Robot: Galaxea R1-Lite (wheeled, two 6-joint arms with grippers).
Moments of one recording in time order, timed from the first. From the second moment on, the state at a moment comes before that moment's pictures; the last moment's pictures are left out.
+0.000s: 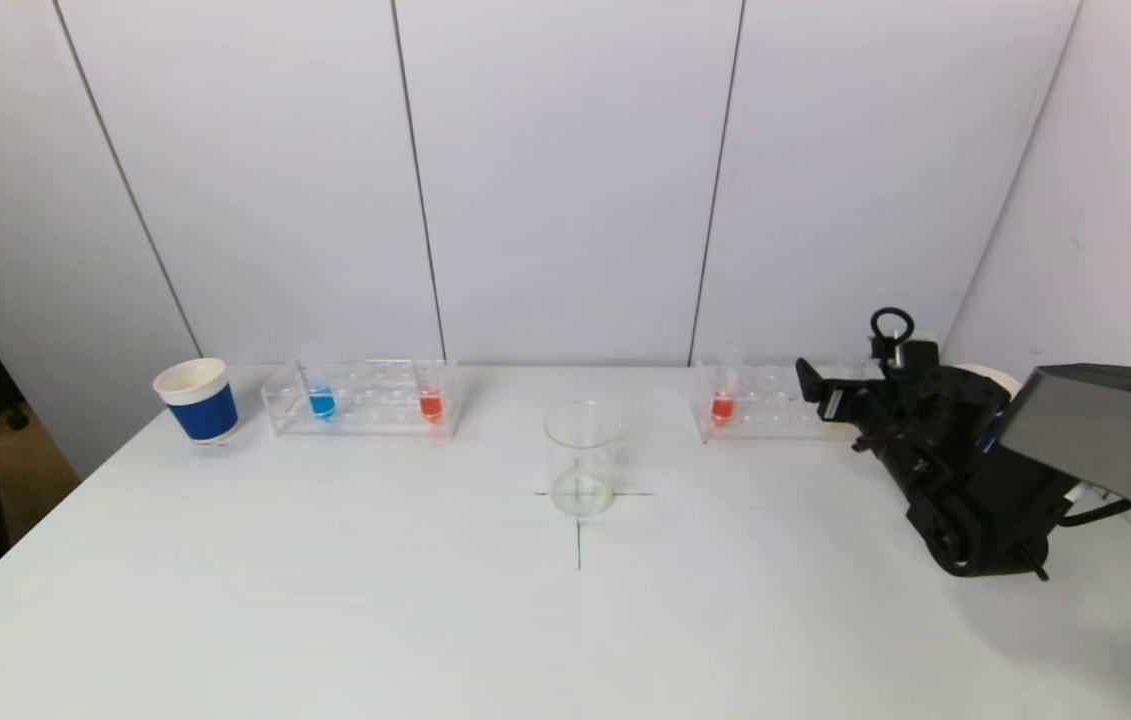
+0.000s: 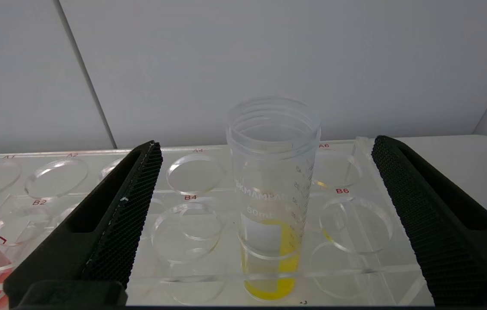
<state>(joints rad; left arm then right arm) 0.00 0.00 -0.05 0.12 0.01 -0.01 0.05 2.45 -0.93 -1.52 -0.11 0.03</state>
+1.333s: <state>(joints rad) 0.00 0.00 -0.05 0.12 0.01 -0.01 0.04 2.44 -0.93 -1.52 -0.12 0.03</state>
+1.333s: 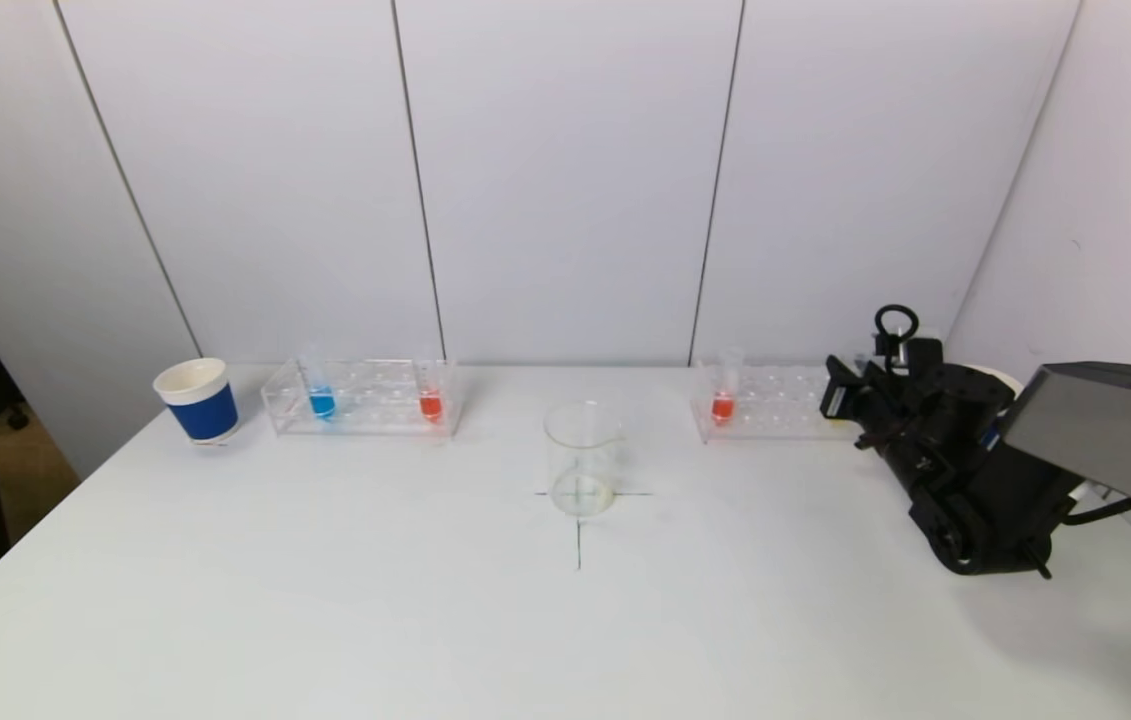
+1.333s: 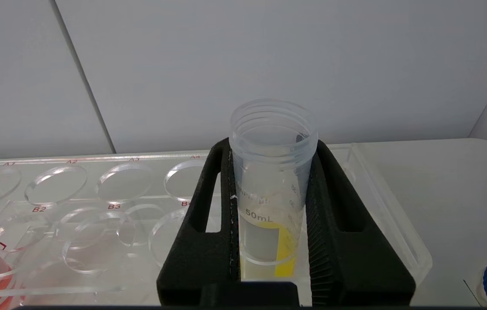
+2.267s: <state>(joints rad) 0.00 0.00 -0.05 0.12 0.01 -0.01 0.04 2.34 -0.89 -1.52 -0.11 0.03</state>
